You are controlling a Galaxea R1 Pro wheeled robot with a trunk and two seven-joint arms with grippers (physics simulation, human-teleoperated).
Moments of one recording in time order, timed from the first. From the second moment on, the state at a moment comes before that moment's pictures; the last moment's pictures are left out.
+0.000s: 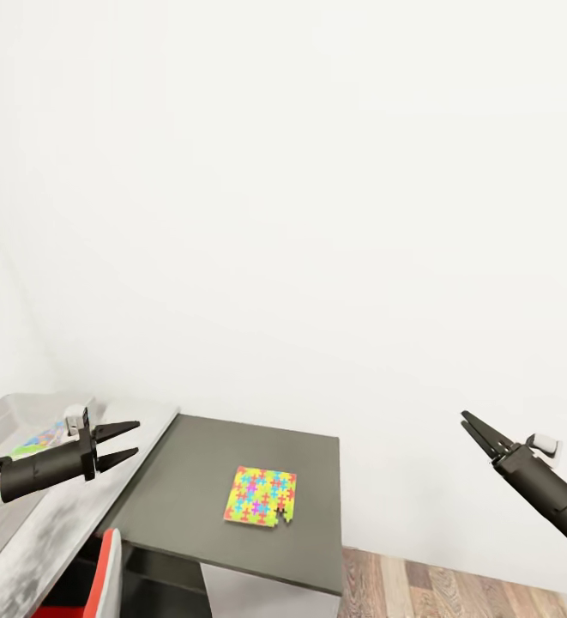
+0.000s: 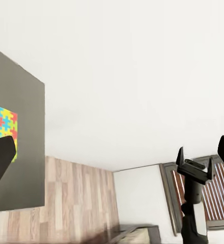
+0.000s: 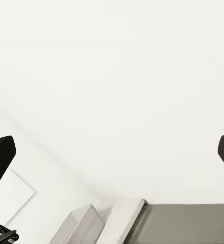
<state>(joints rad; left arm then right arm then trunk) -0.38 0.61 -0.03 -1.16 1.34 1.04 -0.59 -0.23 -0.10 -0.67 -1.51 -0.64 0.80 0.97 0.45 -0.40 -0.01</state>
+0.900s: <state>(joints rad) -0.38 0.61 -0.03 -1.16 1.32 1.04 -0.59 -0.23 -0.10 -0.67 -1.51 -0.64 0.80 0.95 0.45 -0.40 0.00</state>
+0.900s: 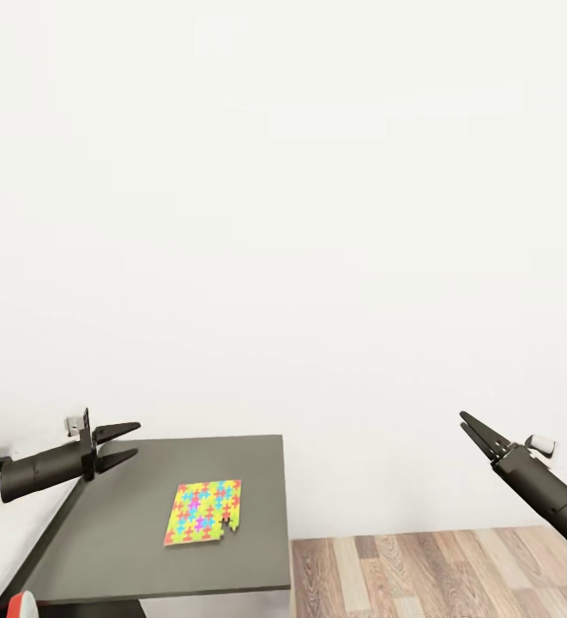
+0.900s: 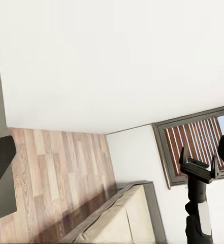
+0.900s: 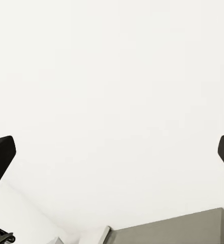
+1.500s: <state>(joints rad) -0.38 0.61 -0.03 -1.16 1.32 1.04 -0.59 -0.23 -0.10 -0.66 -1.51 -0.63 0.80 0.94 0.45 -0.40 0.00</state>
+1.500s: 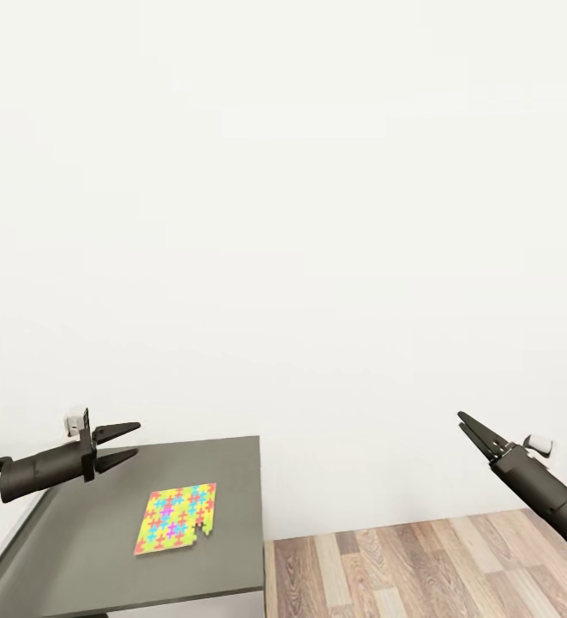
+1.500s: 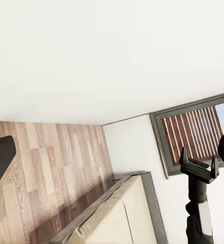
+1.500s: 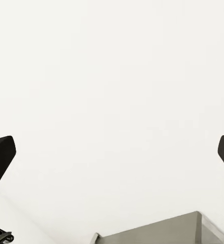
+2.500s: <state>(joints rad) -0.40 0.60 -0.03 -1.15 1.21 1.03 -0.50 -0.23 -0.10 -0.66 -1.36 -0.50 0.80 0.72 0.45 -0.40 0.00</state>
